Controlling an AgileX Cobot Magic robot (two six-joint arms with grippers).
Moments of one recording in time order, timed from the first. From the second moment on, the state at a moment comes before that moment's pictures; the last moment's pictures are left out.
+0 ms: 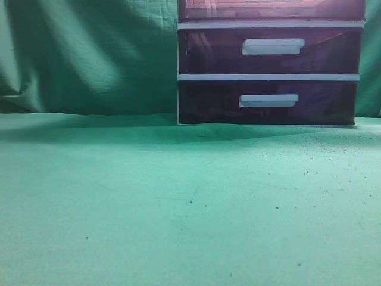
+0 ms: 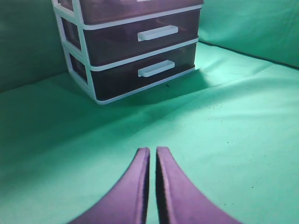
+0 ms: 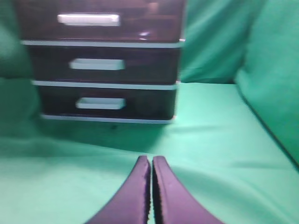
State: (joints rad) left arm -1.32 0.45 -0.31 -1.76 -0.68 1.70; right arm 0.07 0.13 -0.25 0.05 0.41 -0.05
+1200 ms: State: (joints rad) left arm -1.32 0.45 -0.31 -1.76 -0.68 1.69; right arm -0.03 -0.01 0.03 0.04 0.38 -0.05
